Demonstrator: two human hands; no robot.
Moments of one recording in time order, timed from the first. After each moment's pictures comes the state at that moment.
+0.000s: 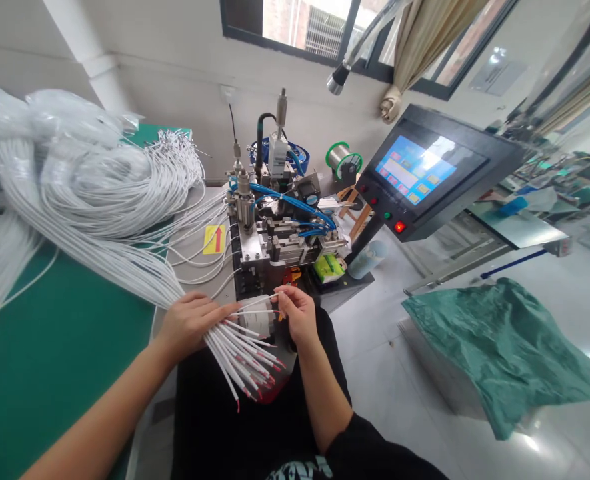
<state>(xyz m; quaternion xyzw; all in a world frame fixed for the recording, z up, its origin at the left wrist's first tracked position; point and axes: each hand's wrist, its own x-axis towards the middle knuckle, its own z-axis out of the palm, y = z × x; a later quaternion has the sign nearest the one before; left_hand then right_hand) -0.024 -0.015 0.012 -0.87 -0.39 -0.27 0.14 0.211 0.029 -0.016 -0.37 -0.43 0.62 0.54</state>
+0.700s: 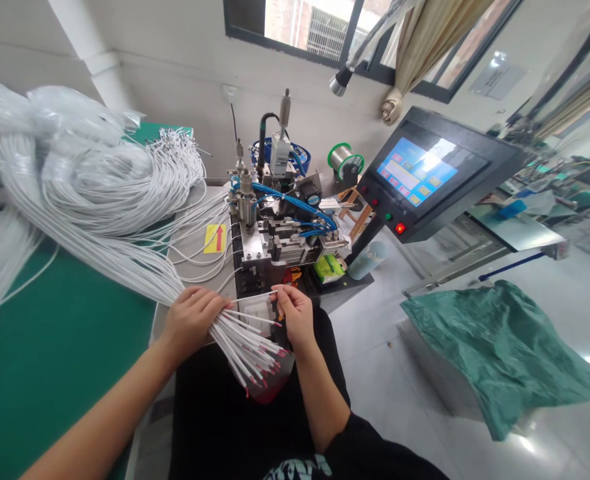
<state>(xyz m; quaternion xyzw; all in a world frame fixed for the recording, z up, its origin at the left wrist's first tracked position) -0.015 -0.015 0.015 -0.82 -0.44 -0.31 0.18 0.203 0.025 -0.011 -0.41 -0.45 0.59 0.54</state>
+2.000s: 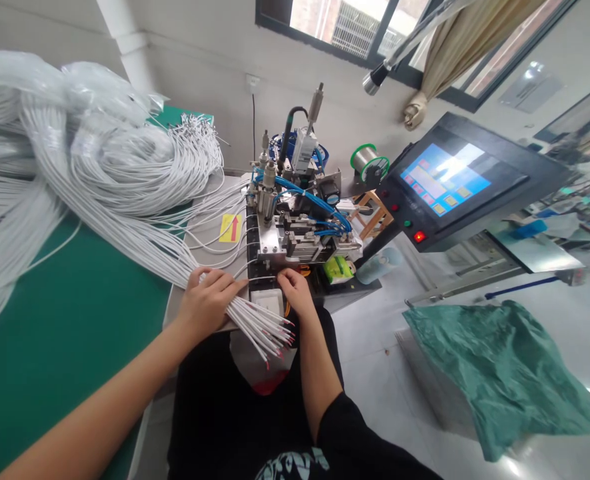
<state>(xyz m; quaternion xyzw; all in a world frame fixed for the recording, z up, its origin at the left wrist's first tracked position) -0.012 -0.015 0.010 -0.79 -0.53 -0.24 0.17 0.195 0.078 -0.025 -0.44 -0.66 0.47 0.39</state>
